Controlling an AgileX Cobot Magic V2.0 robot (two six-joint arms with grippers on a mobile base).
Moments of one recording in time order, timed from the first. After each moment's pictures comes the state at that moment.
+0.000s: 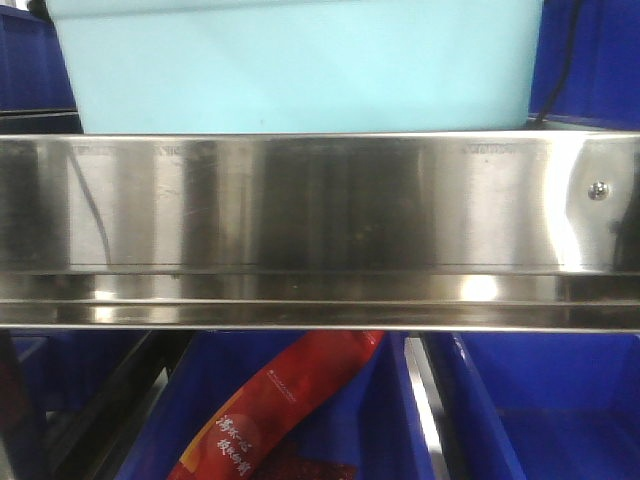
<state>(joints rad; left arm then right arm) -0.26 1.76 -1.71 -0.01 1.03 -0.13 0.22 1.86 -1.90 0.02 1.21 0.13</state>
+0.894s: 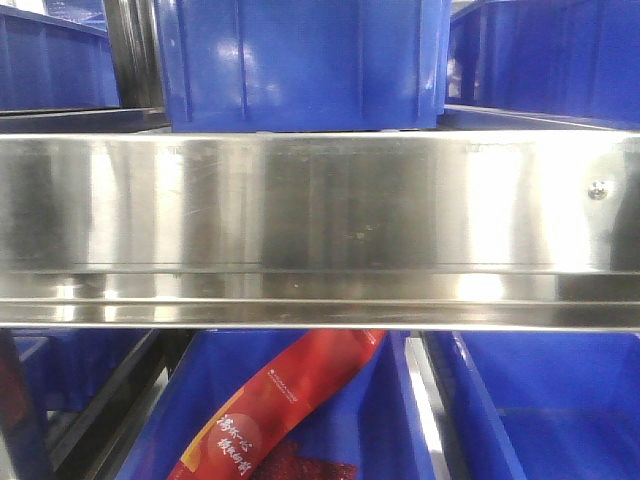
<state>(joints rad) -0.27 1.39 -1.72 -0.02 0.99 -0.13 0.26 1.54 -1.91 0.03 1.16 0.14</state>
